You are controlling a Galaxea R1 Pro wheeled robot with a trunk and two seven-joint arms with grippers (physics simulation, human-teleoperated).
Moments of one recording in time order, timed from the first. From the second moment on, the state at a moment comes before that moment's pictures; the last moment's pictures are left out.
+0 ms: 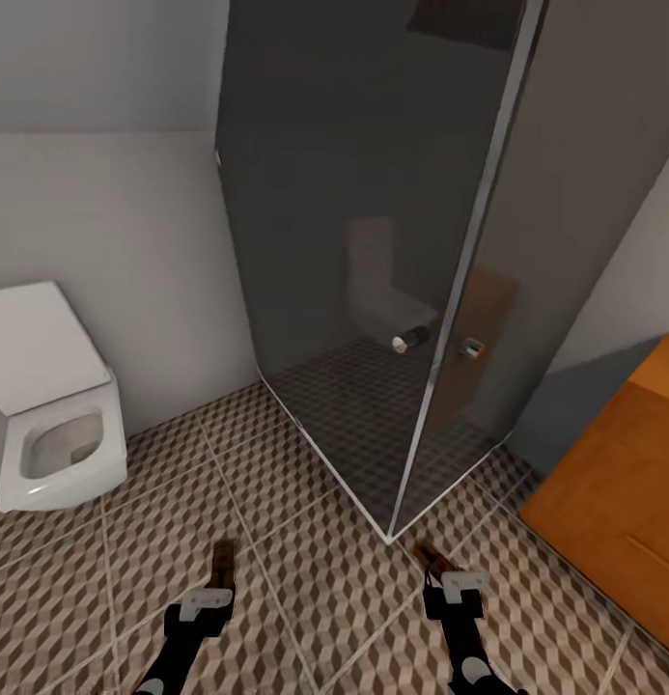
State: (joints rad) left arm -0.50 0.05 -0.31 -0.09 0.26 -0.66 0.04; right arm -0.45 0.05 0.11 -0.29 0.14 -0.49 -0.31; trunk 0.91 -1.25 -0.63
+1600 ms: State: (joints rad) left arm -0.50 0.04 -0.32 -0.08 0.27 -0.66 0.04; right arm -0.45 0.05 0.11 -0.29 0.14 -0.49 -0.31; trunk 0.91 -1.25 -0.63
